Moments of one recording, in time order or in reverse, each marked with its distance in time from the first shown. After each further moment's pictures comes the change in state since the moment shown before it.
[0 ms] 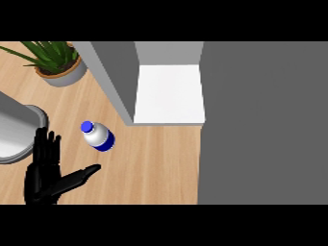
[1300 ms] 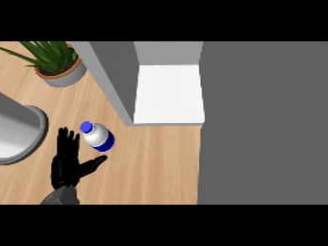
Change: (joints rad) left arm -0.389 -0.005 0.230 0.880 0.101 -0.336 -0.391; right arm 0.014 -0.009 0.000 -0.023 -0.012 0.011 0.016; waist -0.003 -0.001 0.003
